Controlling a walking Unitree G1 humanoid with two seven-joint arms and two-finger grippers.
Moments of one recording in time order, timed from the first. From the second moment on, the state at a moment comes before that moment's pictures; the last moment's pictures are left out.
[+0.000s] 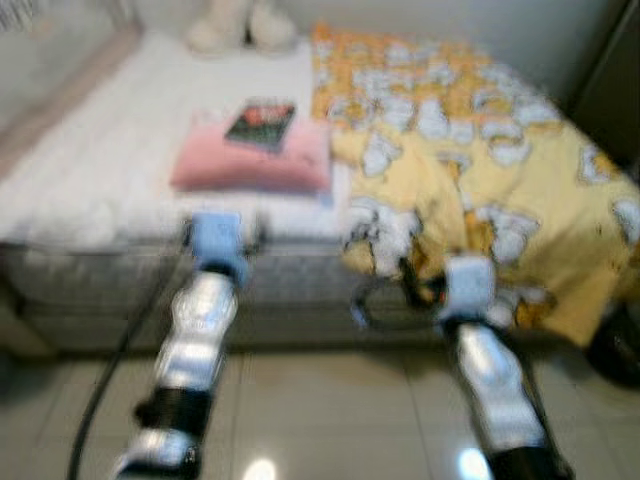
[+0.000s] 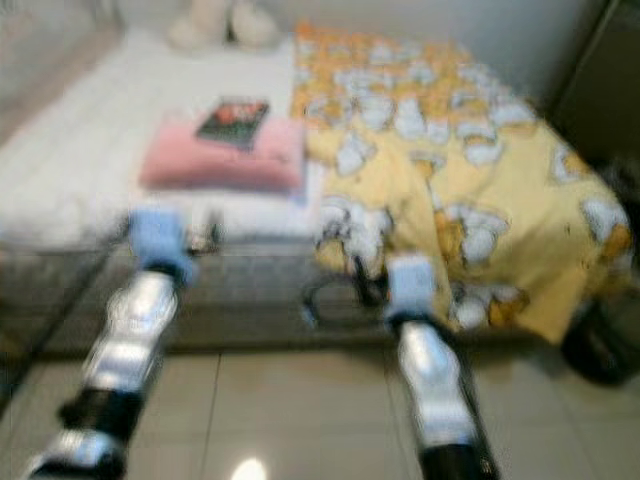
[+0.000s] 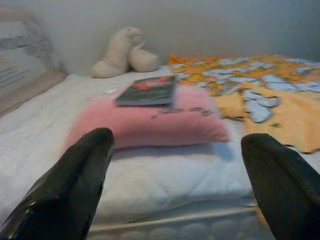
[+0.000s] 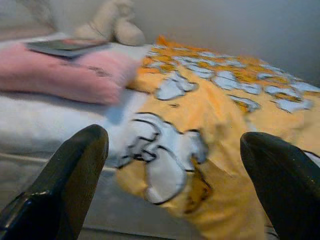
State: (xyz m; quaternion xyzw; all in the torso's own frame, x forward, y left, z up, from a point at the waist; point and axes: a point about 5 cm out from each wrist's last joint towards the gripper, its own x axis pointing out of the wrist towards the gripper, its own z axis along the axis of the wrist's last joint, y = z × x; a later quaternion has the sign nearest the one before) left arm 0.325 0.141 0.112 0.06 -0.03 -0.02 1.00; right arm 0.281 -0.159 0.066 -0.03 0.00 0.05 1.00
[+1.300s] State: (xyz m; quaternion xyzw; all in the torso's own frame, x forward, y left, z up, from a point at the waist) left arm 0.332 0.168 0.119 0.04 -0.03 0.03 1.00; right arm 0.286 -0.150 0.077 -0.01 -0.02 0.05 1.00
